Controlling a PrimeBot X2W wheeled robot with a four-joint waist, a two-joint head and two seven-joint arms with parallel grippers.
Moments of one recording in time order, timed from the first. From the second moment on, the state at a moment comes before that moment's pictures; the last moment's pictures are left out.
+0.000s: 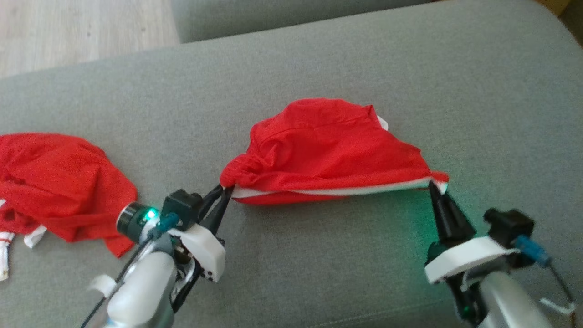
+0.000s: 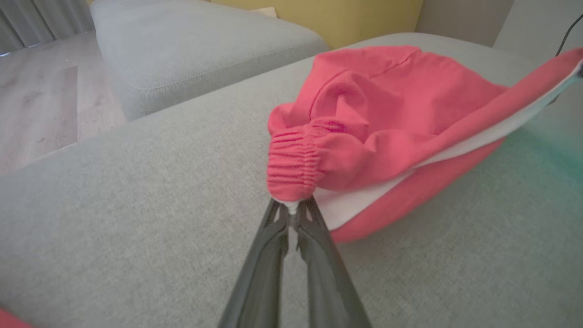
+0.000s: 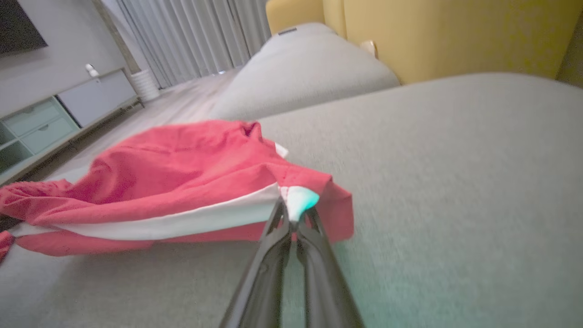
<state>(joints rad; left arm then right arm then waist) -0.36 0.17 -0.51 0.60 -0.17 -0.13 -0.26 -0.16 -0.11 0.20 0.49 0.33 0.13 -0.24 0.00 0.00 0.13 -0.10</state>
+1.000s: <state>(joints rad) -0.69 0.34 -0.56 0.26 -0.48 -0.11 0.01 -0.46 -0.27 0.11 0.02 0.29 0.13 0.16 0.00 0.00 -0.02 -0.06</state>
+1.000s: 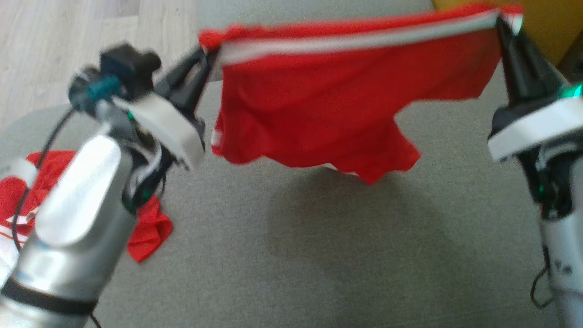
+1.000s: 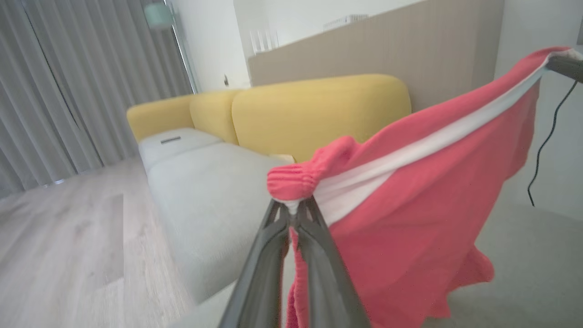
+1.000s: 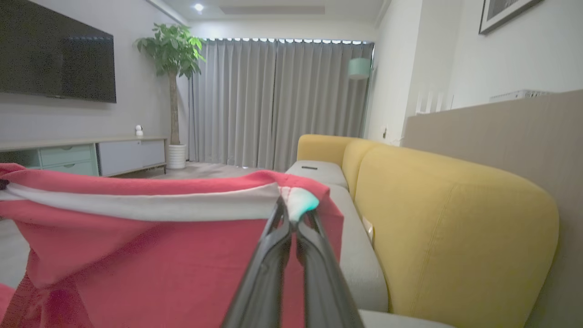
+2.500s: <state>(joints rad) -1.08 0.15 -0.74 0.94 -0.46 -0.13 -0.25 -1.09 -0.36 0.49 1.00 0.32 0.13 -0.15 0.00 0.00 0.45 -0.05</state>
